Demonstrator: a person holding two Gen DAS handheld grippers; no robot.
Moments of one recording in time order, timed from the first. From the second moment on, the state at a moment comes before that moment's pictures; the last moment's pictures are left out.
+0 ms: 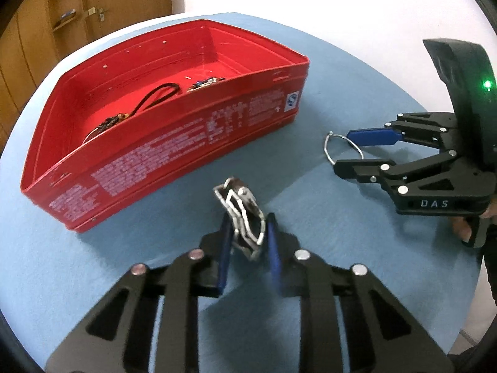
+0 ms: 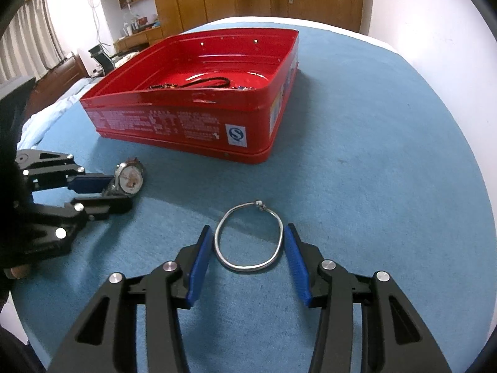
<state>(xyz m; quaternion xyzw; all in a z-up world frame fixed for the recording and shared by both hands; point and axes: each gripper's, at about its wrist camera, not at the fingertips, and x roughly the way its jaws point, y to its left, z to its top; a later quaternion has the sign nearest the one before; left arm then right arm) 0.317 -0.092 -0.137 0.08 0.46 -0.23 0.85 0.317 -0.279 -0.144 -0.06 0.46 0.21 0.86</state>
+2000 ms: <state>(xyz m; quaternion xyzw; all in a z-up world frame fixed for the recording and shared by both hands) 0.365 -0.019 -0.011 0.09 0.39 -0.18 0.90 0.384 -0.209 -0.018 -0.09 0.42 0.24 0.87</state>
